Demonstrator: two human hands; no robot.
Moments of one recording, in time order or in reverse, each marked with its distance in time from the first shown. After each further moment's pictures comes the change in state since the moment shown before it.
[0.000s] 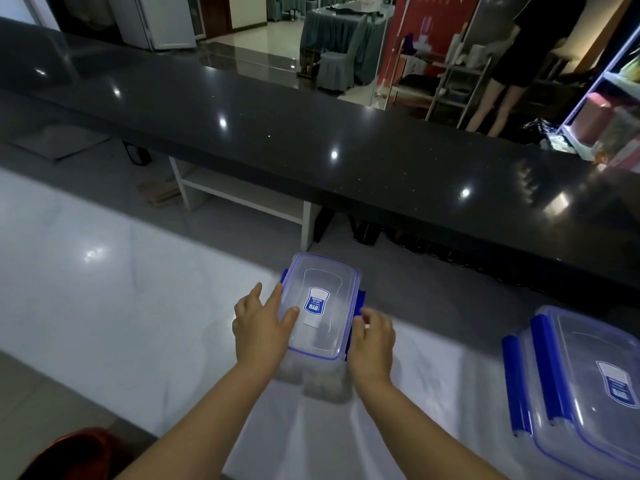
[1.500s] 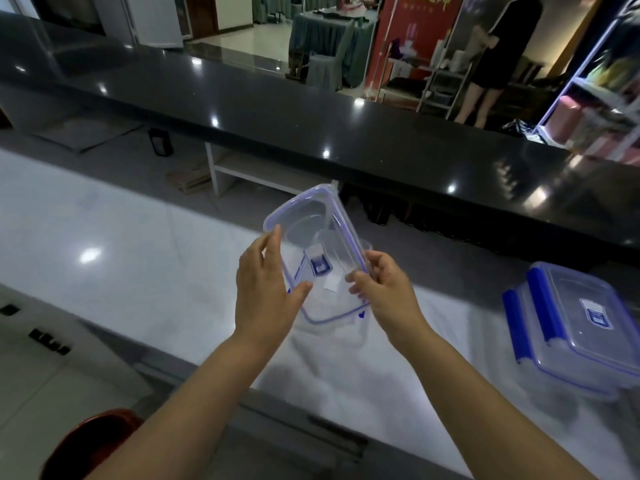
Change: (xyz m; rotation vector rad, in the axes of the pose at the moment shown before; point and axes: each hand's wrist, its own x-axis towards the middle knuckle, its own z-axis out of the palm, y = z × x) left_hand -0.064 -0.033 -0.115 -0.155 0.269 0.389; right_hand -0.095 -0.097 -0.037 0.380 -0.319 -0.114
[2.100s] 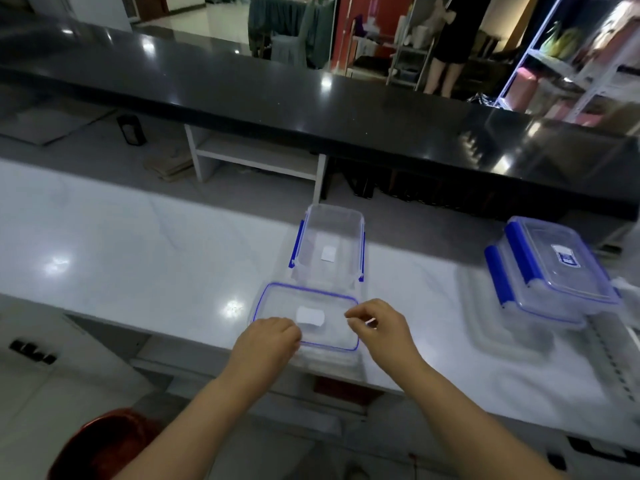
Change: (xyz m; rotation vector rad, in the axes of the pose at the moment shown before) left_hand -0.087 -0.094 0.016 0.239 -0.479 0.545; right_hand -0.079 0.082 0.016 -0.436 0.040 -0.059
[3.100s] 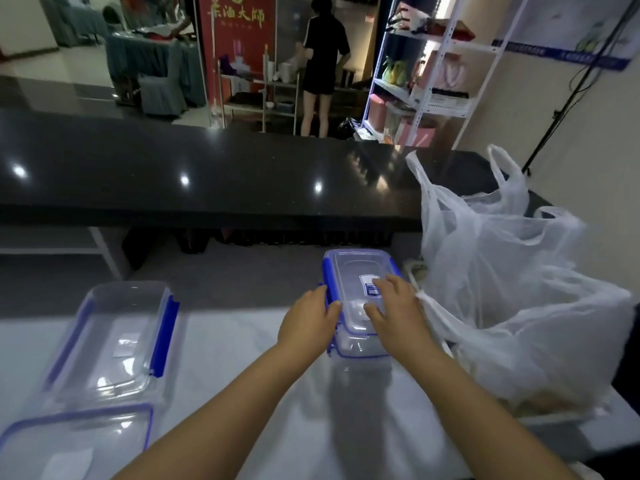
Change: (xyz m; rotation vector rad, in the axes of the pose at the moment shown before) left_hand 0.306 0.301 0.064 -0.595 -0.178 -0.220; right_hand 0.055 0.159 -0.309 -0.498 0.354 0.178
